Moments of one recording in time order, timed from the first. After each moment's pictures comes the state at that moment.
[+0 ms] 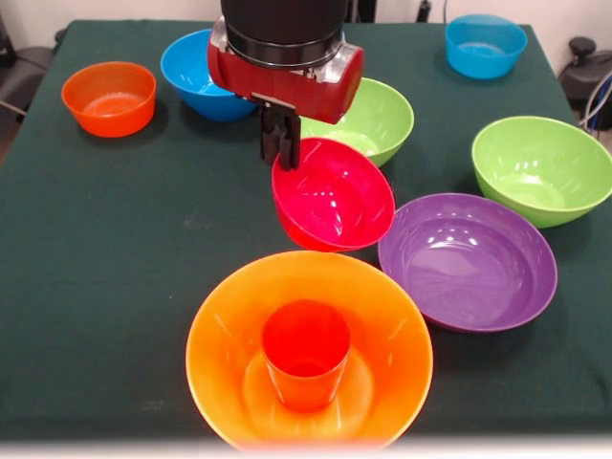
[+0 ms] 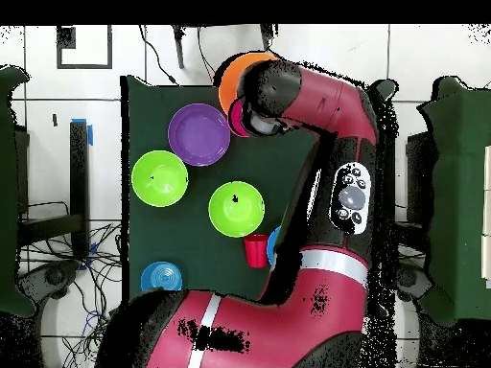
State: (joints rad) arm -0.19 -0.35 -0.16 0.93 0.14 1.02 1.87
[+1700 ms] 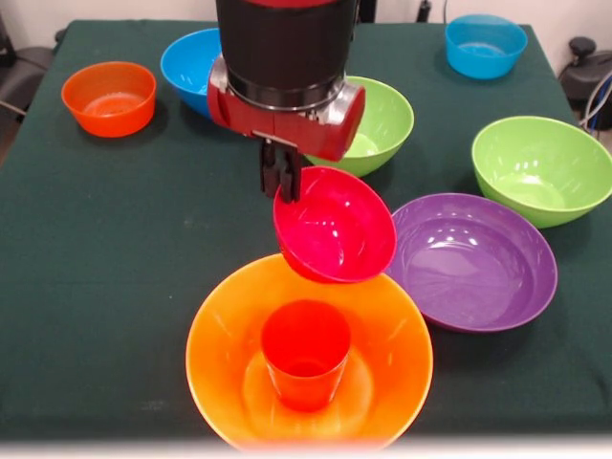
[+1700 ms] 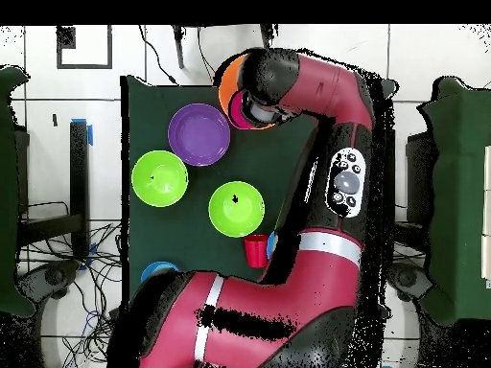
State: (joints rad) arm -0.19 -0.25 -0.16 0.77 0.14 1.09 1.87
